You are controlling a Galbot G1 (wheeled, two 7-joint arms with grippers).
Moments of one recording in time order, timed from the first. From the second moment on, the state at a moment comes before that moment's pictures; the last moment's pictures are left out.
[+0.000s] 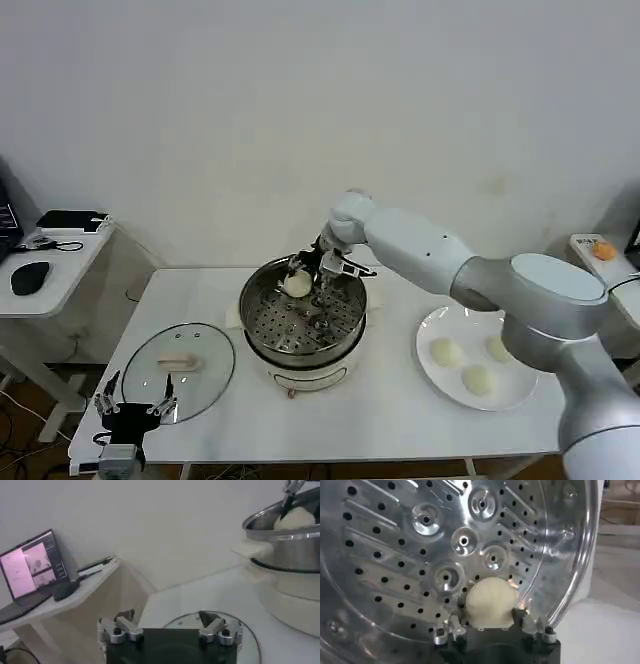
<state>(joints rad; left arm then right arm) 1.70 -1.40 -0.72 -2.14 0.12 0.25 -0.09 0.34 1.39 -1.04 0.83 -0.51 0.67 -0.74</state>
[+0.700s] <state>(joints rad) 1.63 -1.34 -0.75 -2.11 0.02 0.26 -0.09 0.54 0.81 -1.19 1.25 -0.13 0.28 -0.86</state>
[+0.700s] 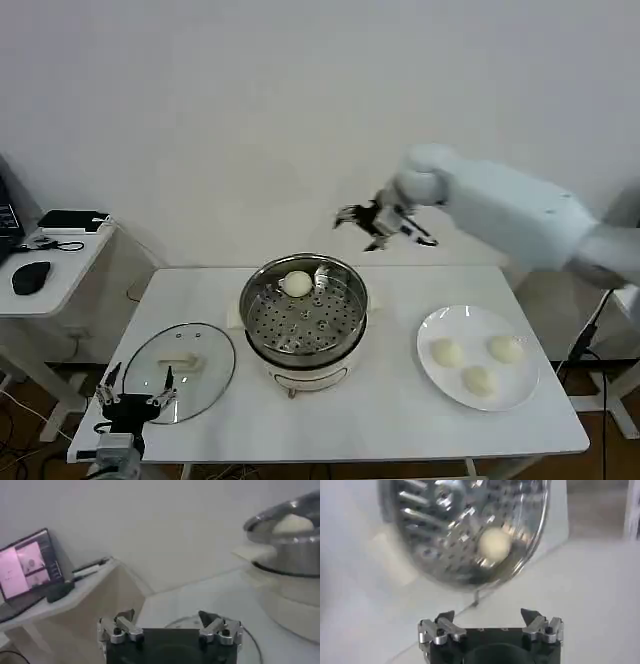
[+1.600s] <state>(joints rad) 1.55 -1.26 -0.77 -2.08 -0.10 0.26 -0.10 0.20 0.53 -1.14 1.38 0.05 -0.07 -0.85</state>
